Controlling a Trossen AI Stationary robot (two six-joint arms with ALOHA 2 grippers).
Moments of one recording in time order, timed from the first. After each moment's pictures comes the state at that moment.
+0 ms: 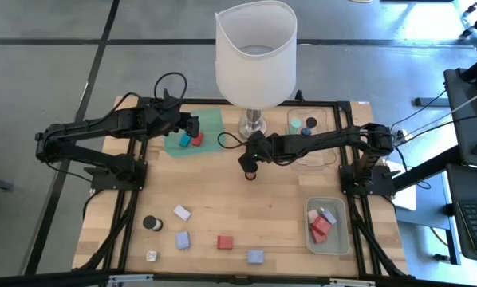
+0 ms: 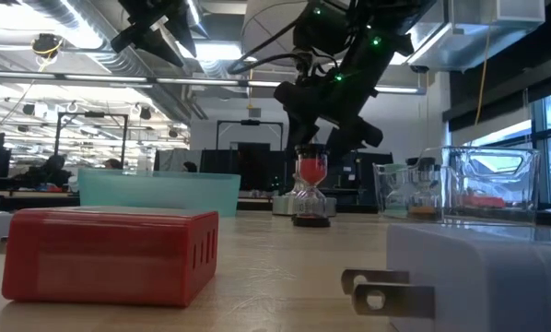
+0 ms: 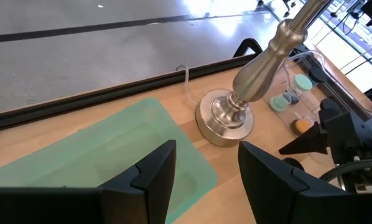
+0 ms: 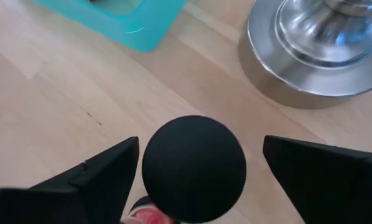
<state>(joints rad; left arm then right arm) 0.22 1.04 1.09 -0.75 -0.51 -0.77 -0.03 1.80 1.19 -0.42 0.35 0.76</state>
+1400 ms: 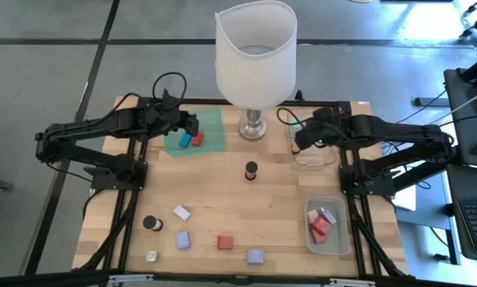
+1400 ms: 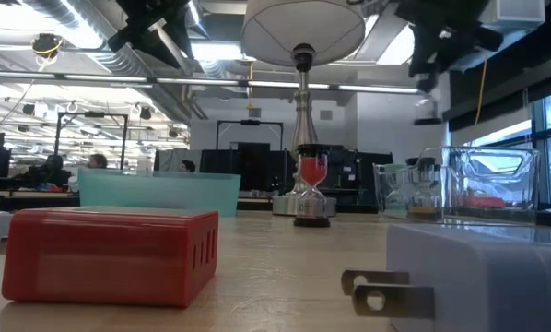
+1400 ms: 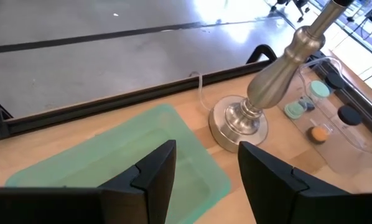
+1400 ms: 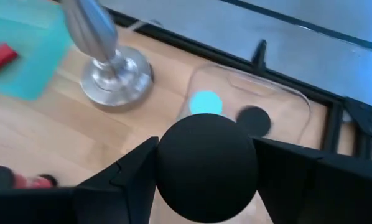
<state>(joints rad) 0.22 1.04 1.09 -0.77 -0.56 -0.77 -0.02 1.14 1.19 -1.21 0.65 0.95</state>
